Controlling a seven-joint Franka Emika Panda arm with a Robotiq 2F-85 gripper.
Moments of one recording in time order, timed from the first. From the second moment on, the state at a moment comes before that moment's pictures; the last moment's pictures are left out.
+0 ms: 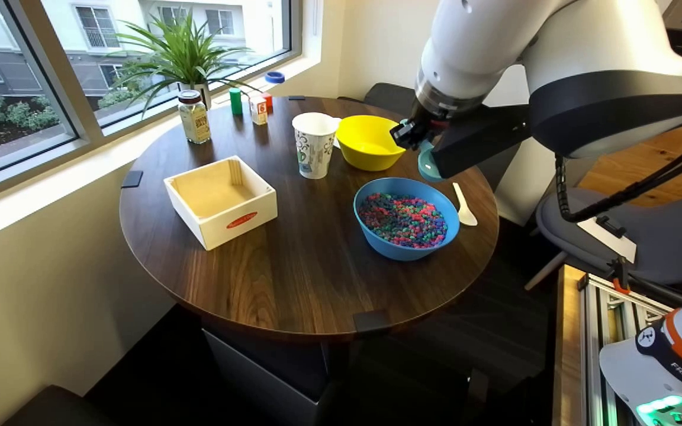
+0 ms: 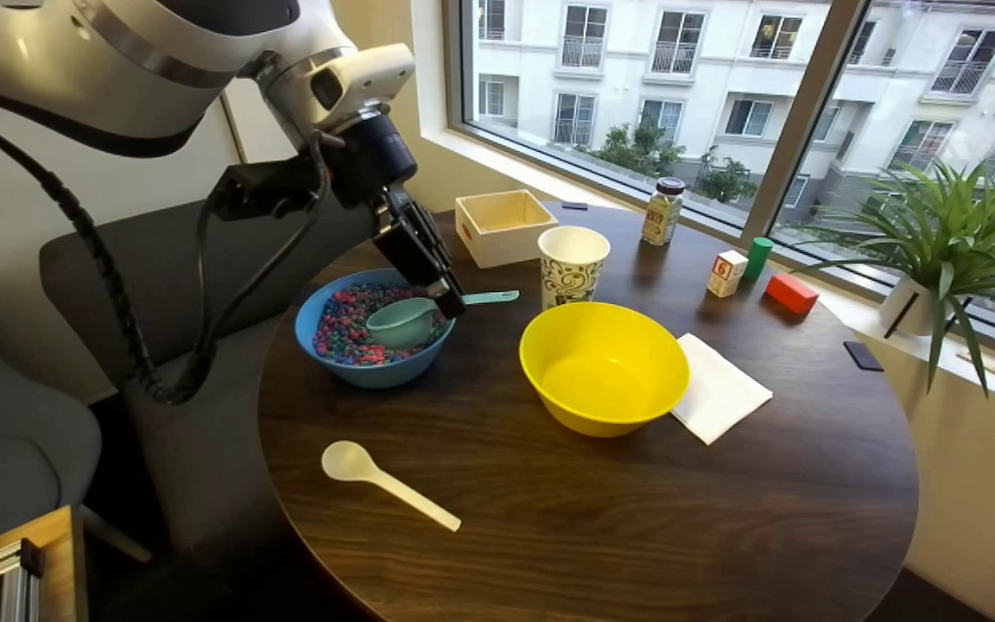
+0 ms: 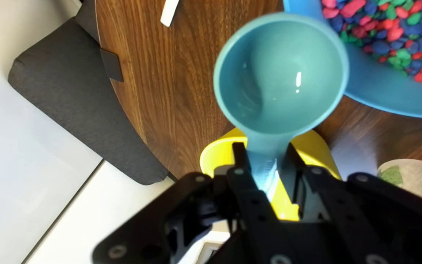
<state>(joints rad) 0.05 -0.14 0.23 -2.20 -0.76 2.02 1.18</state>
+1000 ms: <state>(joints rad) 0.21 0.02 0.28 -2.13 -0.99 1.87 1.43</state>
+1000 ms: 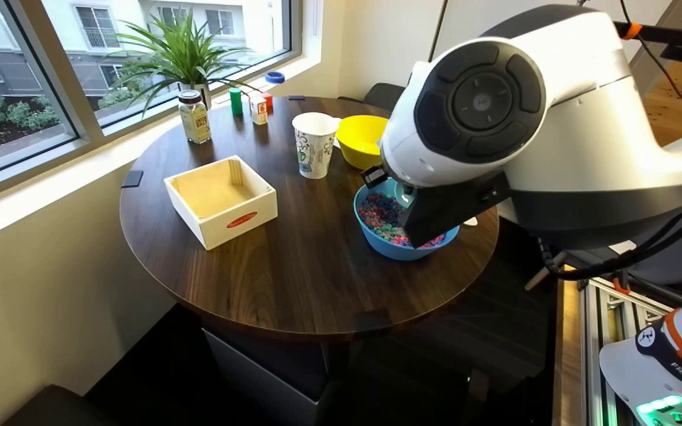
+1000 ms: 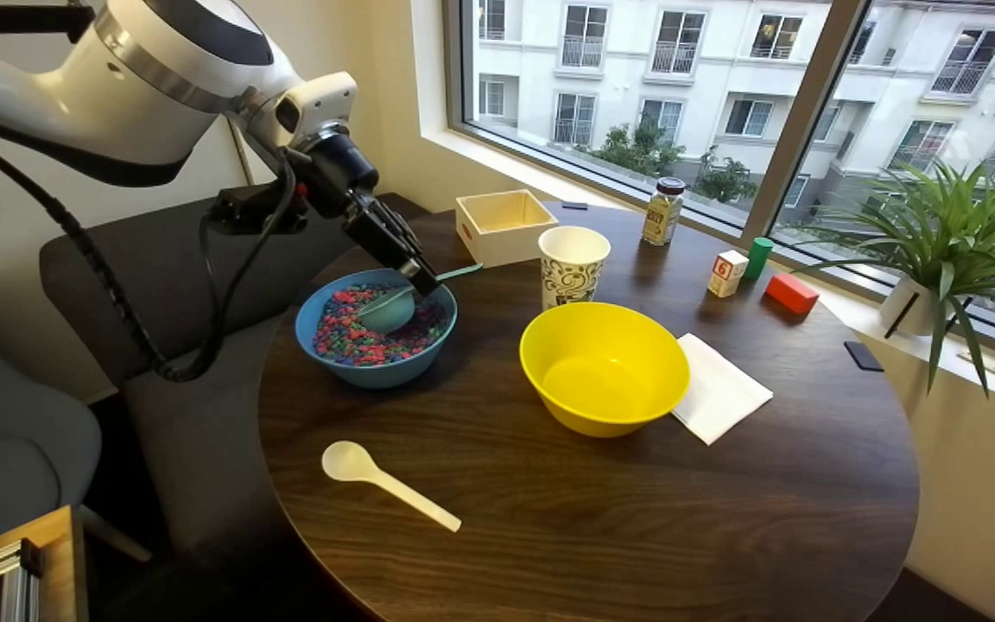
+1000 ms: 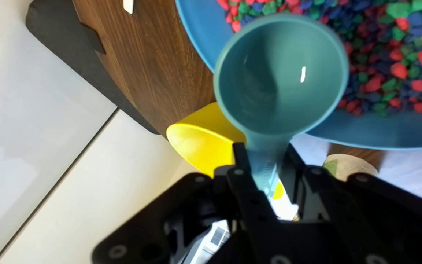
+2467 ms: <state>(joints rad) 0.35 0.26 0.29 -2.00 -1.23 1.57 1.59</state>
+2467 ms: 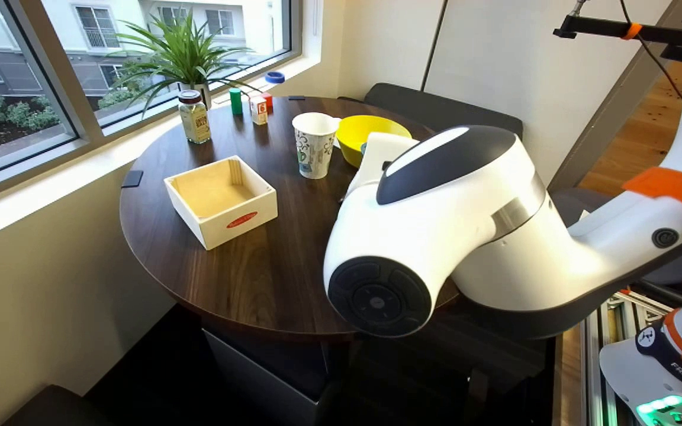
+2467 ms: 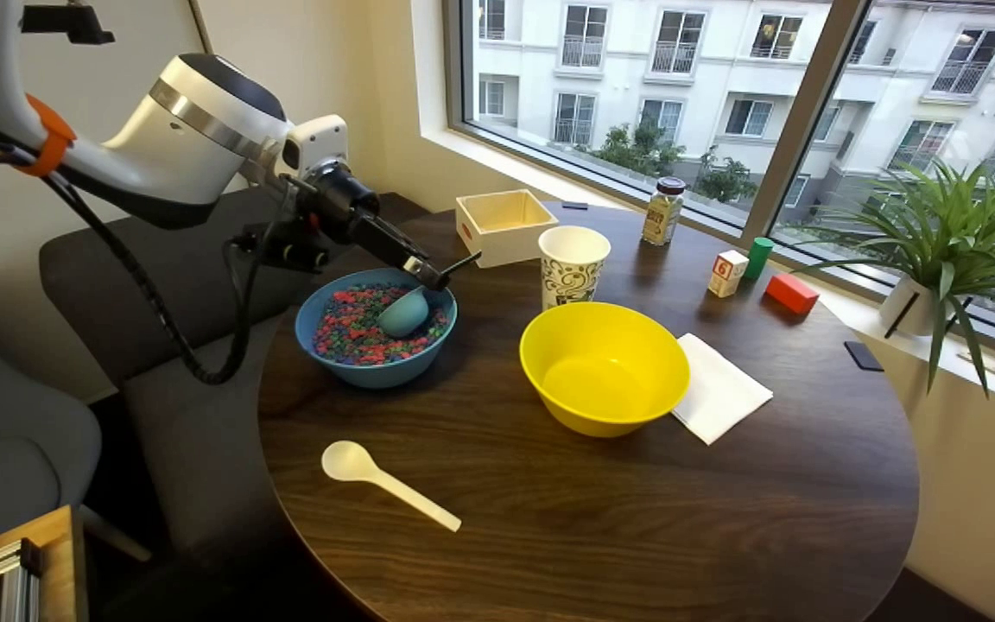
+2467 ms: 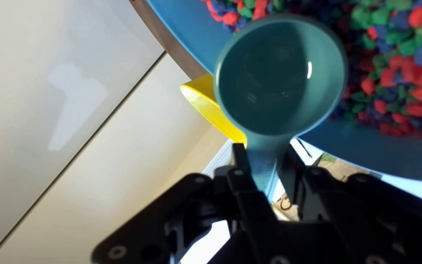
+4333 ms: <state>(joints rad) 0.39 0.37 0.30 -1.86 -1.17 1.43 1.75</state>
